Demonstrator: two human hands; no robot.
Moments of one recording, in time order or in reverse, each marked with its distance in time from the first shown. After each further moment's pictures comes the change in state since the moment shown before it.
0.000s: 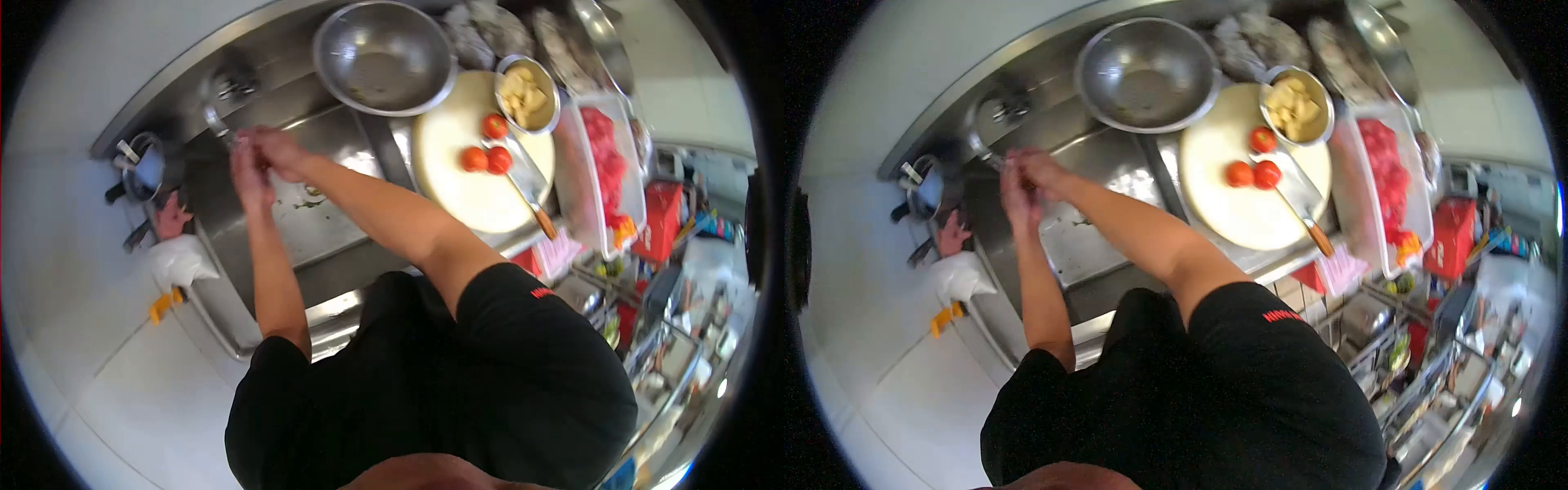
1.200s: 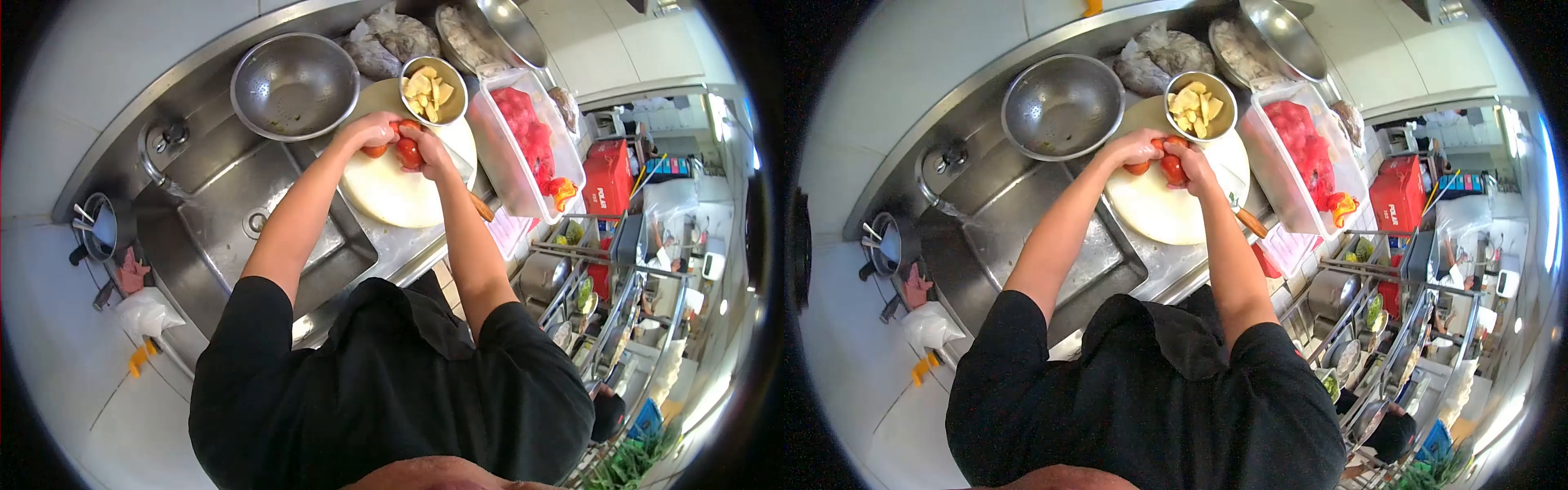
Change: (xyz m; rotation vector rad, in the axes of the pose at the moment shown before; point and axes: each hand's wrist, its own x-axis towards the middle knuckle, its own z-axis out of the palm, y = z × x) left_hand -0.081 -0.118 0.335 1.132 -1.481 -0.009; right_hand -0.288 -0.184 -0.236 -0.356 0.890 0.057
